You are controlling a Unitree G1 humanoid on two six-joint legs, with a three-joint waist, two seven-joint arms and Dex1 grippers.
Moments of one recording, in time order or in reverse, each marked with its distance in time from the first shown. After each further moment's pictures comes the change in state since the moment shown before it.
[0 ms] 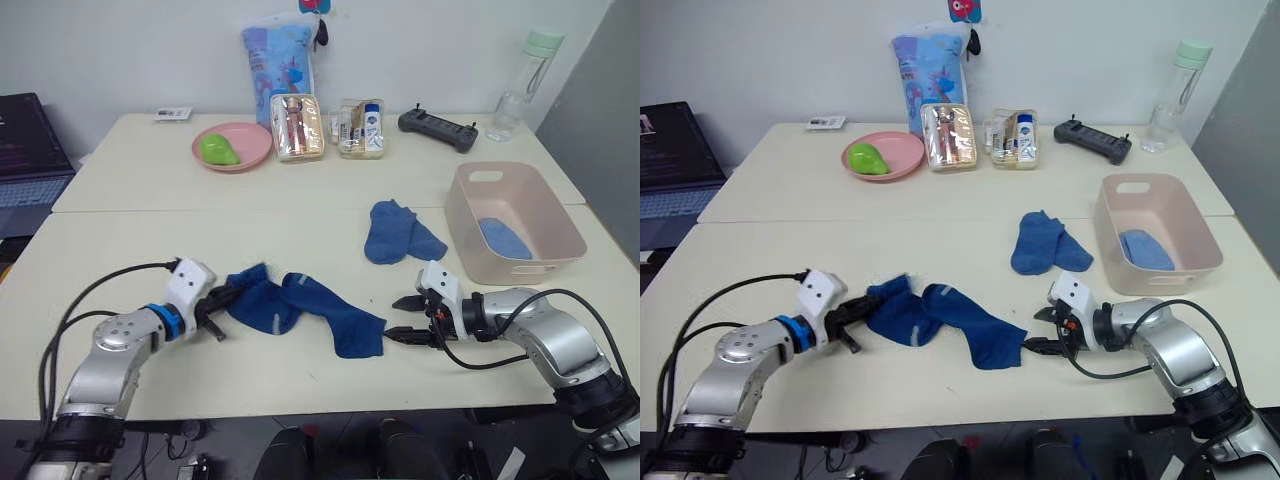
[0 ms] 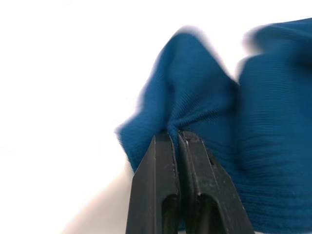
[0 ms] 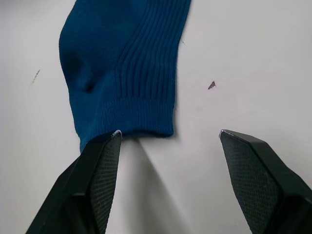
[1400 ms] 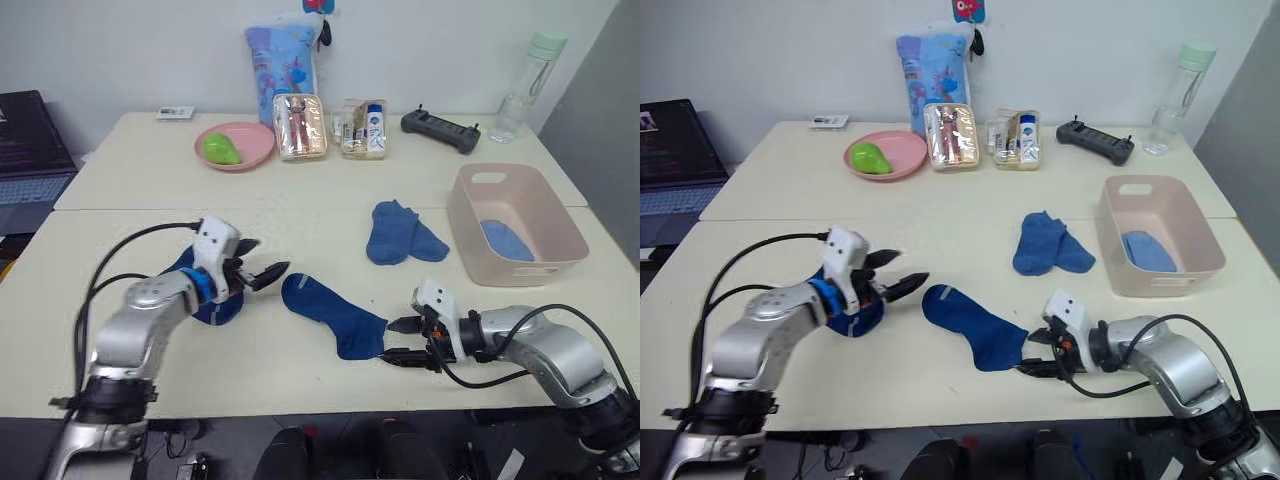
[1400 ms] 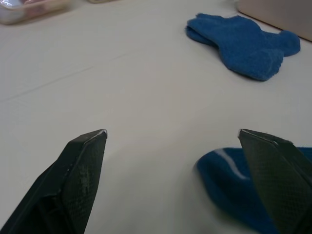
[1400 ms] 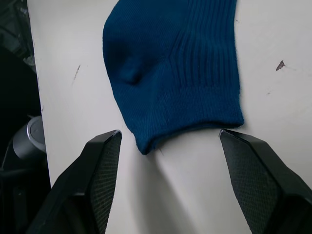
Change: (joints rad) left arm -0.246 -0.152 -0.140 -0.125 -0.114 0.290 0.007; right arm 0.078 0.010 0.008 -0.136 0.110 0.160 -0.077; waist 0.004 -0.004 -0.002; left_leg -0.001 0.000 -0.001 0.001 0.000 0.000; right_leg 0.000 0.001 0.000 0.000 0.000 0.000
